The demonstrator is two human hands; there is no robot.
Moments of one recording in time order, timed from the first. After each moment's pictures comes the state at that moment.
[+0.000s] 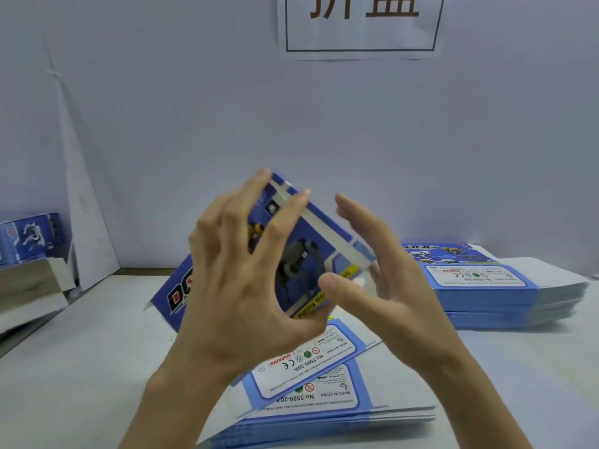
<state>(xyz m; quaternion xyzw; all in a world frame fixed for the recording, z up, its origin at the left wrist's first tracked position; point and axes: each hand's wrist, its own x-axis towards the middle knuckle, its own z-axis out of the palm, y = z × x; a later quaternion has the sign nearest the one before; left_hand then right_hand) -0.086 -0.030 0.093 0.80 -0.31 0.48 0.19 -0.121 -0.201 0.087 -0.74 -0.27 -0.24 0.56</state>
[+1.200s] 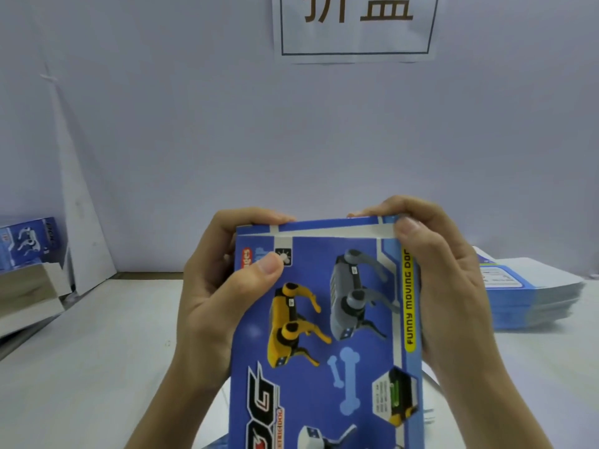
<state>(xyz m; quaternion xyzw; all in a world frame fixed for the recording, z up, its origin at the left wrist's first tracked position) -0.112 -0.033 0.102 0.48 -0.38 0.14 0.77 -0.133 -0.200 0.107 -0.58 -0.24 -0.32 0.71</state>
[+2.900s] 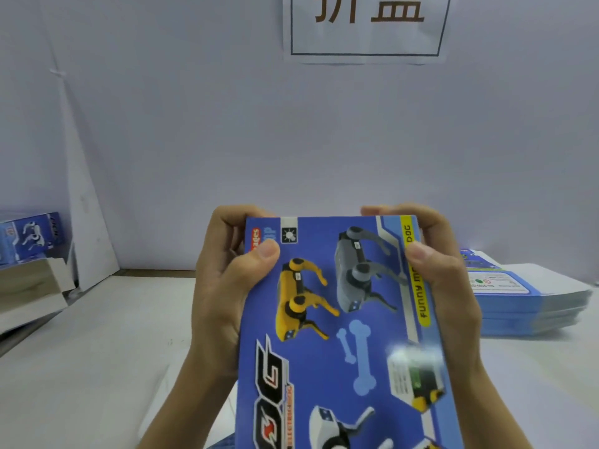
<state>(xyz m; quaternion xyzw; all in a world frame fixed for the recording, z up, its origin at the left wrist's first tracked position) -0.110 -0.041 0.119 0.52 -0.21 0.17 0.81 -0.128 -0.193 0.101 -0.53 -0.24 -0.26 0.77</state>
